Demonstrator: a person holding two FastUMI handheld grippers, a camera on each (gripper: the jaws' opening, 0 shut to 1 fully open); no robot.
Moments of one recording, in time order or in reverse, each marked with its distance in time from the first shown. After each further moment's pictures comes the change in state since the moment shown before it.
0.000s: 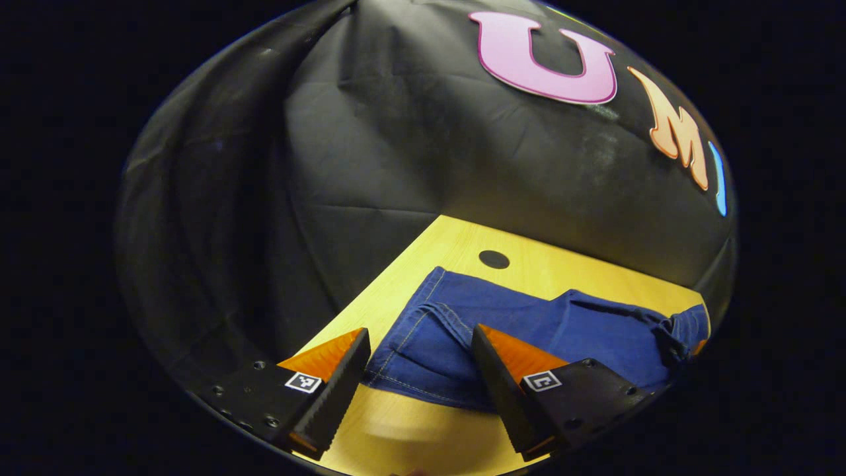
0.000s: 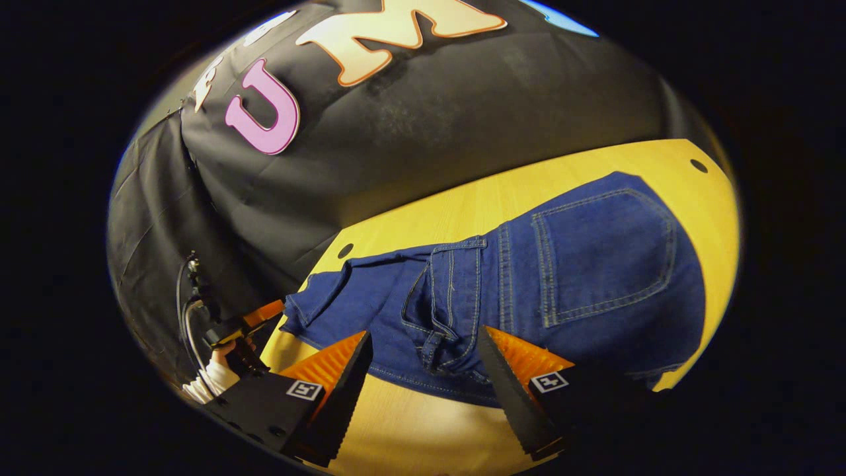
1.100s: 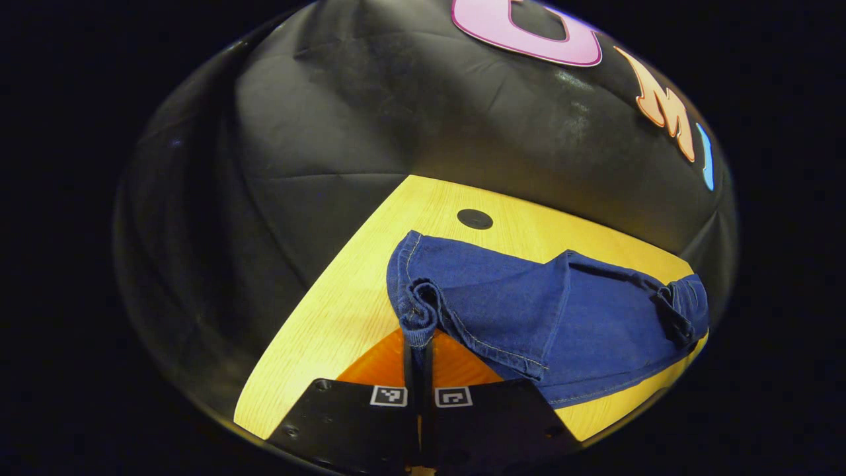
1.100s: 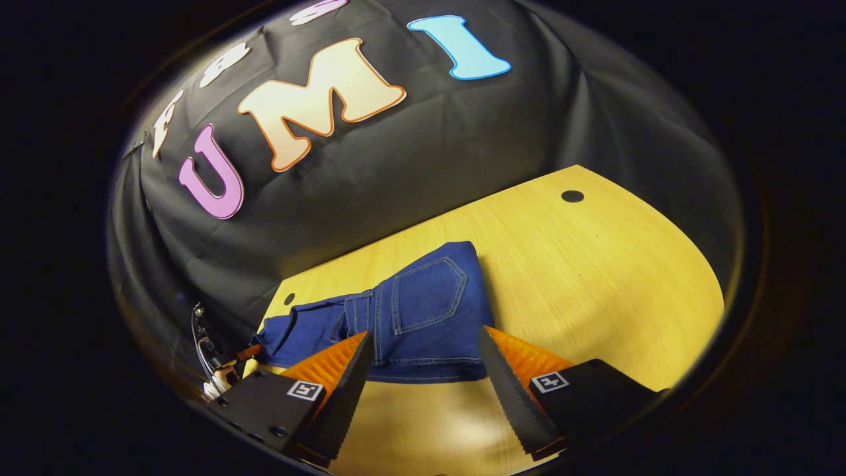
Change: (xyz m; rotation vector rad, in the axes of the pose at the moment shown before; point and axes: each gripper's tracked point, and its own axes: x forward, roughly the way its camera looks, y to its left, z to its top) left arm -0.004 -0.004 -0.008 0.065 0.160 -0.132; right arm -0.147 -0.094 0.059 0.091 -0.154 -0.297
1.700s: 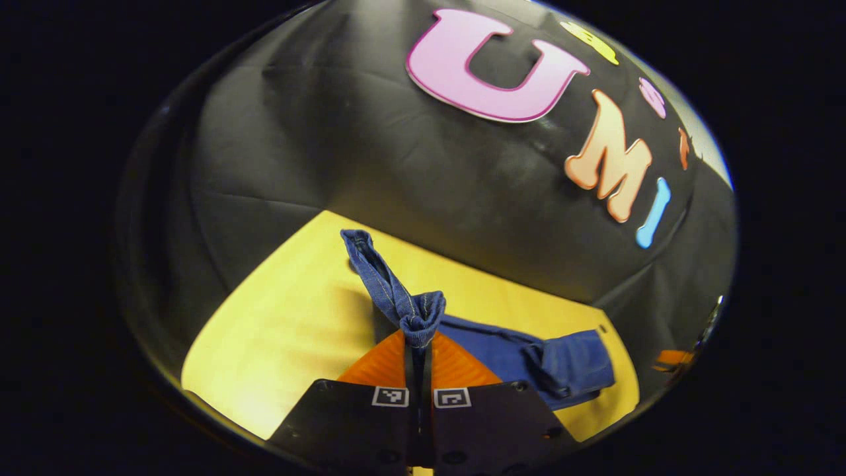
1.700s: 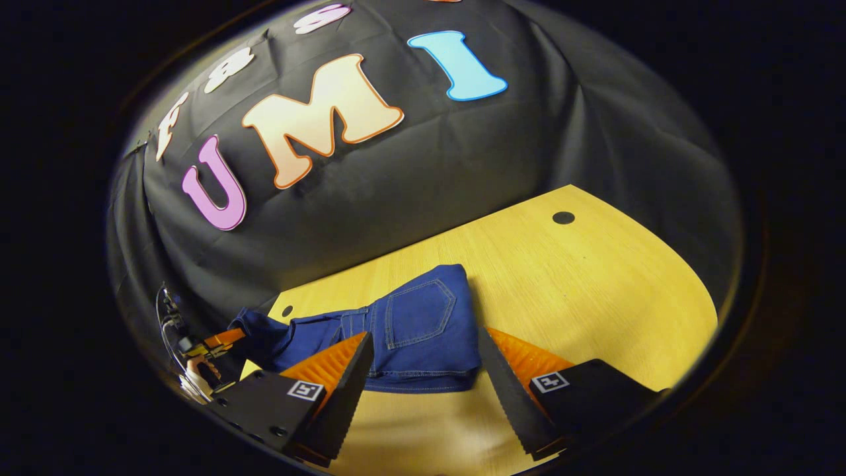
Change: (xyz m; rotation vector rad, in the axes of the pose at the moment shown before) left arm -0.102 -0.153 0.091 -0.165 -0.113 -0.353; right arm -0.022 -0.021 0.028 -0.028 -0.088 -0.017
